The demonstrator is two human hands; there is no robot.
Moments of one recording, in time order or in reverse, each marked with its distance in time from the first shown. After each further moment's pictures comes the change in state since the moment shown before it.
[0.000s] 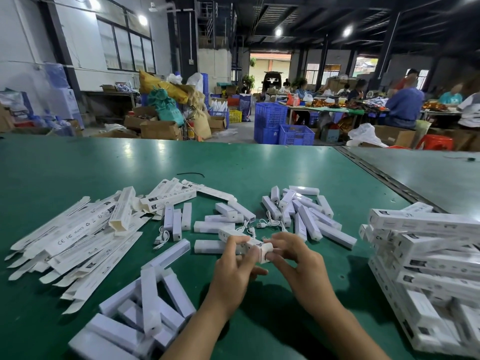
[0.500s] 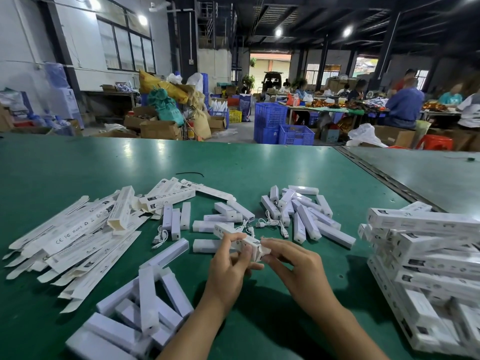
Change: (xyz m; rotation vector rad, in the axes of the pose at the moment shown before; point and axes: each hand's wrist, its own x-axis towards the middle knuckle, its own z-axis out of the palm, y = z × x) left_hand 0.002 -0.003 0.000 -0.037 0.067 0.017; right_hand -0.001 0.000 -0.001 -0.065 -0.025 -0.148
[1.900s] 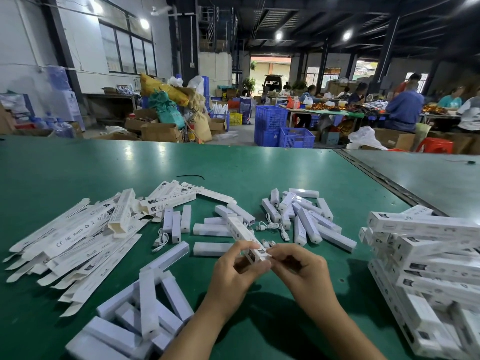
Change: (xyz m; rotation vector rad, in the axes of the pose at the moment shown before) left_hand -0.003 0.002 -0.003 0.106 -0.110 0.051; right_hand -0.002 0.000 -0.001 0.232 0.058 0.163
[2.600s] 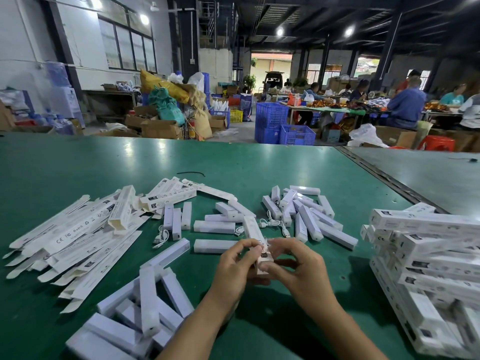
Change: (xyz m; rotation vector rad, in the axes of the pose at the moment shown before) left_hand 0.007 0.006 0.007 -0.359 -0.024 -0.261; right_hand 0.002 -0.006 0.002 -0.053 -0.042 0.001
